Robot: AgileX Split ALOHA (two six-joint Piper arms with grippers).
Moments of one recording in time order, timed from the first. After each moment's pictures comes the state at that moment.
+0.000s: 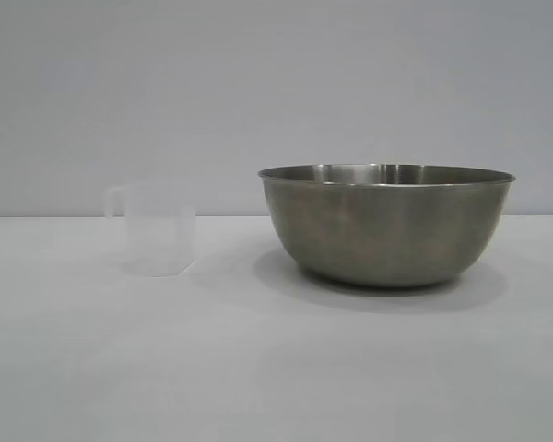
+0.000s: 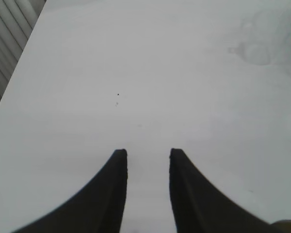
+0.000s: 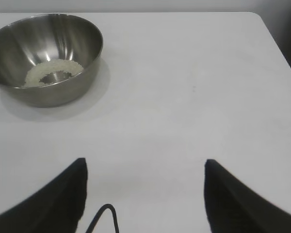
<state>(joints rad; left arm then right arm) 0.09 -0.02 -0.48 -0.01 1.12 0.03 -0.07 -0.02 -0.49 0.13 1.15 -0.12</state>
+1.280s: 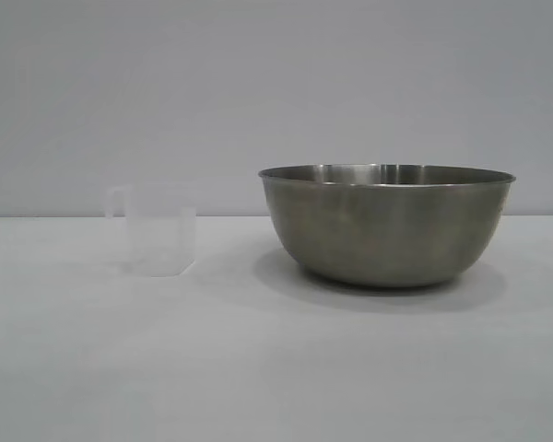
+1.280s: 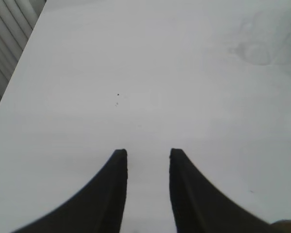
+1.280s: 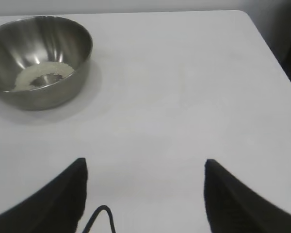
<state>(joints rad) 0.09 -0.02 -0.48 -0.01 1.12 0.03 -0.02 -0.02 -0.49 0.13 1.15 -0.12</state>
